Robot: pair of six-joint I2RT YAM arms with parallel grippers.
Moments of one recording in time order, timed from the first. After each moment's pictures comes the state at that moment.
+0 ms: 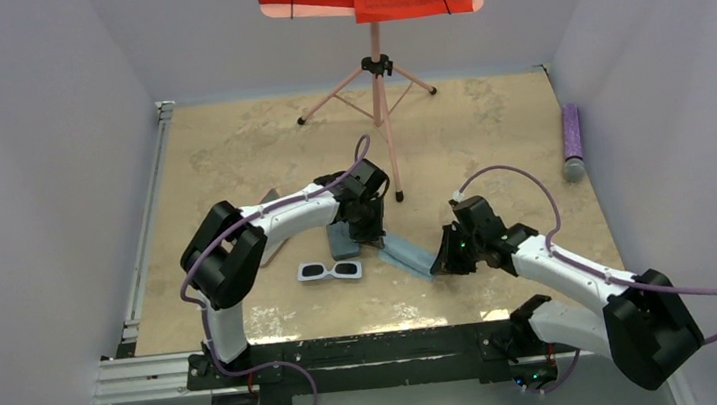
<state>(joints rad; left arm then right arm) -0.81 1.89 1.30 -0.56 0.15 -0.71 0.51 1.07 0.46 -0.39 -0.21 0.74</state>
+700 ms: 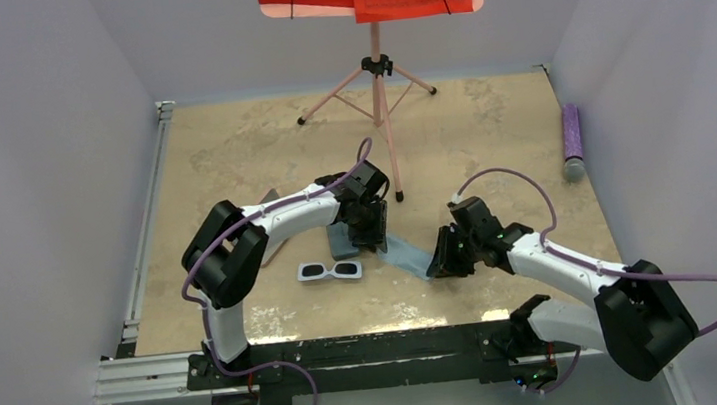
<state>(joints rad) -0.81 1.90 1.30 -0.60 0.17 -0.68 0.51 1.13 0.45 -0.36 -0.23 0.77</state>
